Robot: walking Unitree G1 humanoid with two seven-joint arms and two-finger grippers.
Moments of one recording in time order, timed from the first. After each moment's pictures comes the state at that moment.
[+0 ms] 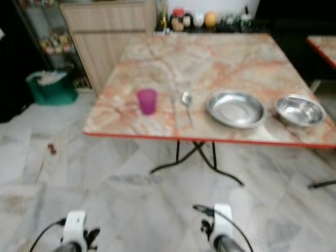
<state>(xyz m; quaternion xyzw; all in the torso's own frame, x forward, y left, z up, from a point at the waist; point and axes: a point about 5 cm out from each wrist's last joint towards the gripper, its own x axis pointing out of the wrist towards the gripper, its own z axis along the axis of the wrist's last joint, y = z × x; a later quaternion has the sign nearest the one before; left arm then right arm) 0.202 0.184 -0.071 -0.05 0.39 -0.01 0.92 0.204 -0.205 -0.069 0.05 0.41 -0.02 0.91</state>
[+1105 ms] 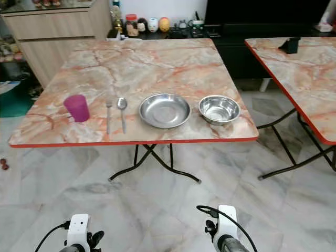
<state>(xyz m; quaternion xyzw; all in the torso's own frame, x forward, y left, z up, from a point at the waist) 0.198 0.192 -0.072 -0.04 0.39 0.00 0.92 0.203 -0.200 -0.071 0.06 0.41 -0.02 0.91</state>
